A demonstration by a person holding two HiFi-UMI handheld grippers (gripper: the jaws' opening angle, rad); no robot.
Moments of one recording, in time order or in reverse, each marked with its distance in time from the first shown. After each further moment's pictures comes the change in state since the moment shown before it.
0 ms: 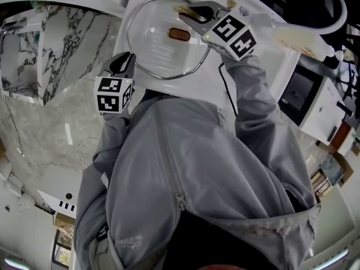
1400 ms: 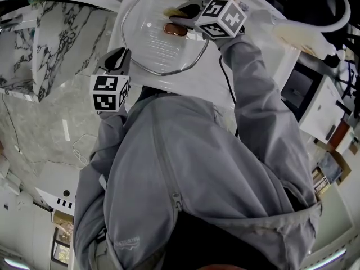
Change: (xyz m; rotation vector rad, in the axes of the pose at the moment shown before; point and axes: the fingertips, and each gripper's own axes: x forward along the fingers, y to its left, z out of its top) left arm 0.000 0.001 -0.002 0.019 -0.006 0.044; right arm 0.043 0.022 -0.046 0.119 0.102 0.325
